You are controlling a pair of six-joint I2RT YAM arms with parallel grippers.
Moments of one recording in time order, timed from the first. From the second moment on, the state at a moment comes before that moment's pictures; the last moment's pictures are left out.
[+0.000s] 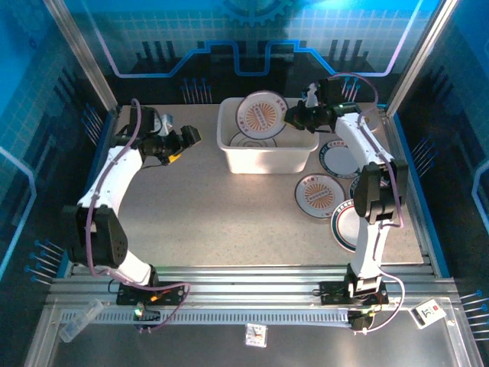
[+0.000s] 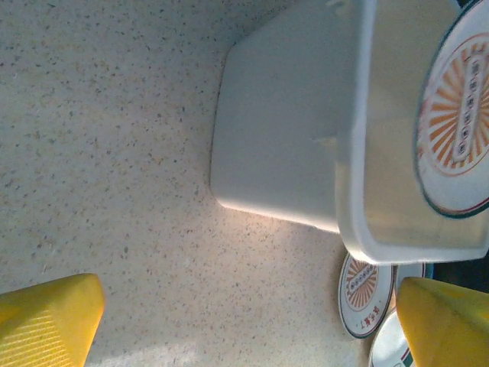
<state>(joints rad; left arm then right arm) 0.02 1.59 1.36 -0.65 0.52 -0.55 0.15 2.04 1.87 -0.66 -0.64 0.56</state>
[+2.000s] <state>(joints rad) -0.12 1.56 1.36 -0.59 0.45 -0.54 0.21 1.96 2.12 -1.03 -0.39 0.33</state>
